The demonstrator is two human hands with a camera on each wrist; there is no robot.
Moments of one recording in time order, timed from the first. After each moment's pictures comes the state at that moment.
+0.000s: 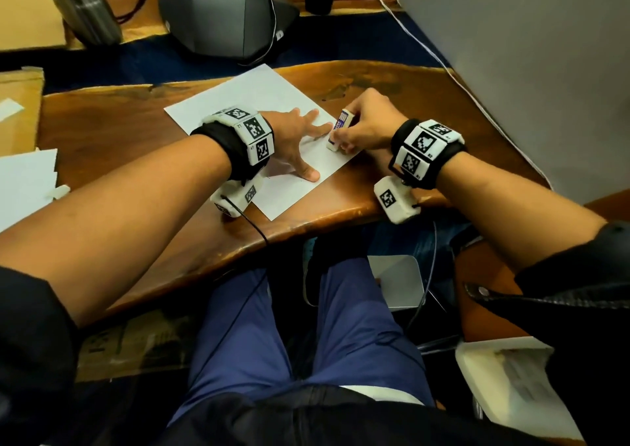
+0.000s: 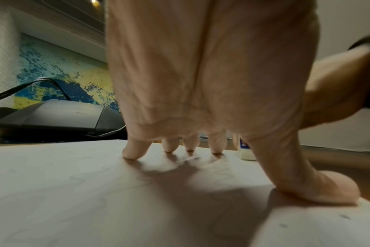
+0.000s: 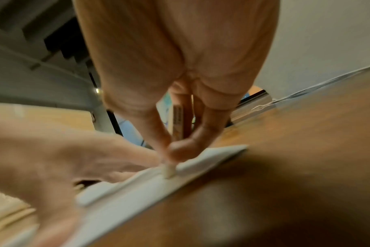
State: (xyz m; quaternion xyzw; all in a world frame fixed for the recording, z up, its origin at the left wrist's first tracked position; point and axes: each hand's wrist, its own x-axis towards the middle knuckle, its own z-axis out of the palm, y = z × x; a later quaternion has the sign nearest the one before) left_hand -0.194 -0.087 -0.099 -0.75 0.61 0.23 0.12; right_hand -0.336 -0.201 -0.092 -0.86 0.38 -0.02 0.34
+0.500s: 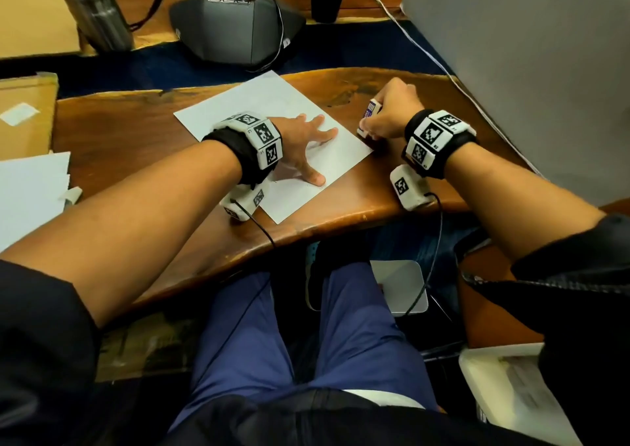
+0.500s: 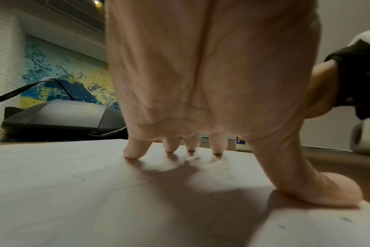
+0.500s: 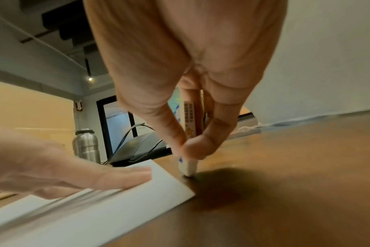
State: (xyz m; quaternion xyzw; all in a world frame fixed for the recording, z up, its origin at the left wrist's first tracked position) left_hand -0.192 -0.088 -0.103 -0.75 0.62 0.22 0.12; right_hand -0.332 -0.228 -0.086 -0.85 0.46 -0.06 0.23
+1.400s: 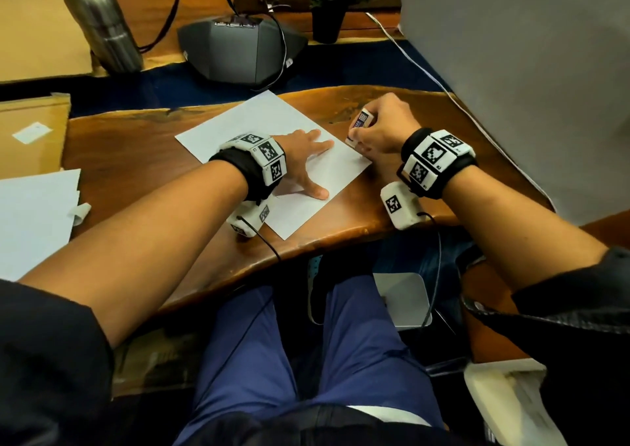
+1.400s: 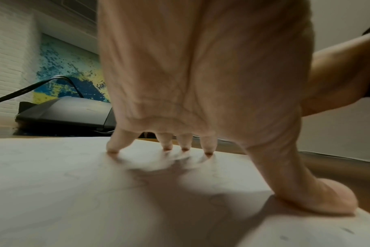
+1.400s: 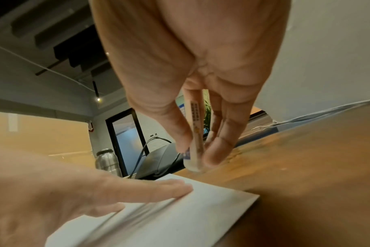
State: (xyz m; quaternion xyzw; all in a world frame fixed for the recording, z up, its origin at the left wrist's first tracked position) left_hand -0.187 -0.088 -0.109 -0.77 0.60 0.21 0.10; right_hand -0.330 -0.208 -0.076 -0.86 0.42 -0.10 0.28
